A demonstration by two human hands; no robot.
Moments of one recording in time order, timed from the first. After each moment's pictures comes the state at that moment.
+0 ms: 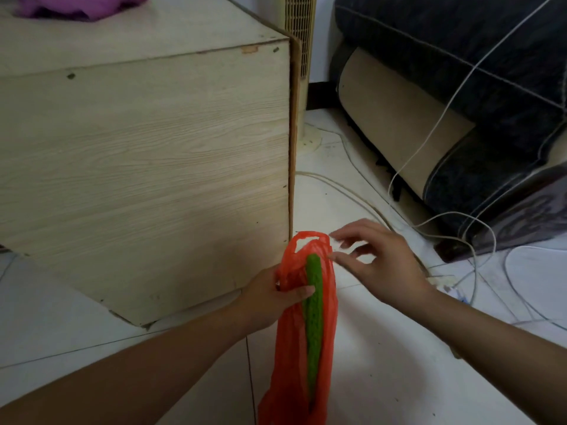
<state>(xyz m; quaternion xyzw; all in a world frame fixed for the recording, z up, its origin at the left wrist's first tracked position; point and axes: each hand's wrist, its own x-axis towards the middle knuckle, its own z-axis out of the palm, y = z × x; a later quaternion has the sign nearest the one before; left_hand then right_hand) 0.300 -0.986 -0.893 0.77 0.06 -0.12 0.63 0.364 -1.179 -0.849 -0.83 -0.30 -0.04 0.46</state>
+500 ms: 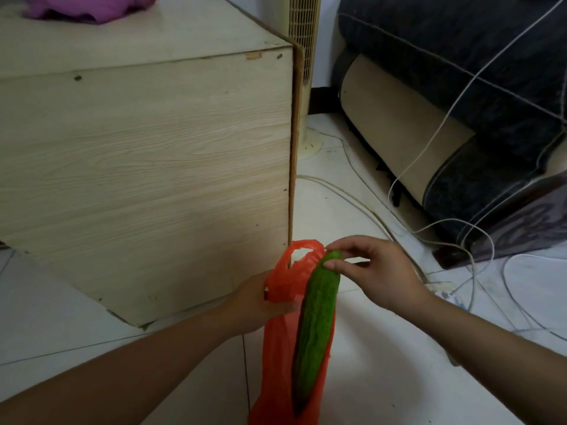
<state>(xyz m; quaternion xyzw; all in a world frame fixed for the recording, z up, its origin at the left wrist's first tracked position) 0.296 -0.965 -0.908 0.79 0.03 -0.14 0.59 0.363 -1.176 -0.845 -0.83 -0.22 0.06 0.51</state>
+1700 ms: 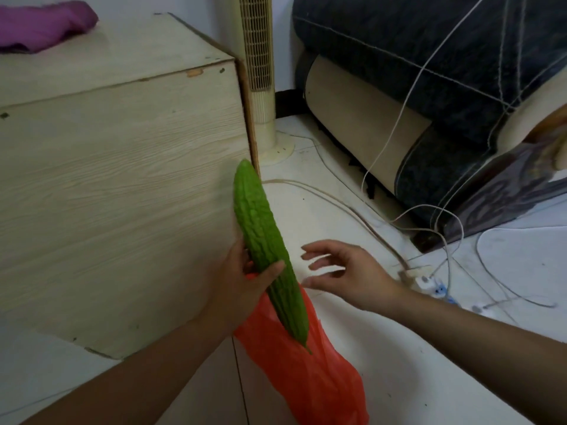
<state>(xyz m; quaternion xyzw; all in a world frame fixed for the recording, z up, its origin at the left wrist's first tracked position) 0.323 -0.986 -0.877 0.75 0.08 0.05 0.65 0.364 -1.183 -0.860 -0.80 -0.19 0.17 0.55</state>
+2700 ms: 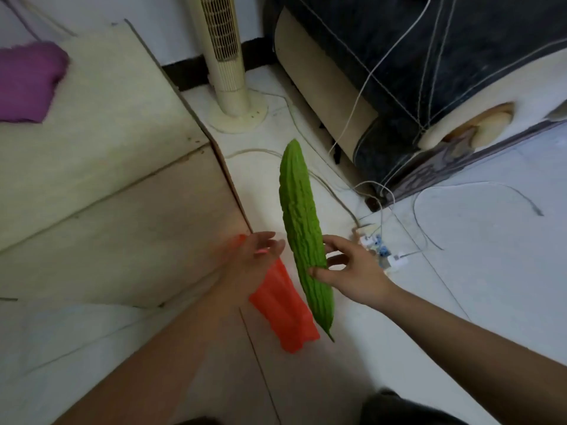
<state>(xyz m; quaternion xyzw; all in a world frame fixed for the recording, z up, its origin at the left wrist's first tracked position) 0.308 -1.037 -0.720 0.77 0.18 -0.16 0.59 0.311 -1.234 -0.706 -0.80 0.00 0.23 0.55</state>
